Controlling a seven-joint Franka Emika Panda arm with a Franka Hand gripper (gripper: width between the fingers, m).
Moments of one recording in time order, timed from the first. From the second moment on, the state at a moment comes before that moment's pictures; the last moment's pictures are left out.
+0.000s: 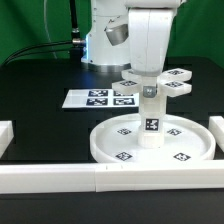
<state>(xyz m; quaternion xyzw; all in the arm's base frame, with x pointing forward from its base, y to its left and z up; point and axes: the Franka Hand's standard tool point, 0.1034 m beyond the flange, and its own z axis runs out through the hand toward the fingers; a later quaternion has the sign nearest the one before) 0.567 0.027 0.102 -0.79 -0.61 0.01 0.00</state>
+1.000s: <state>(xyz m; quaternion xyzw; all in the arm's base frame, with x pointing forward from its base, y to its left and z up) 0.564 0.029 0.100 -0.93 -0.38 0.01 0.00</state>
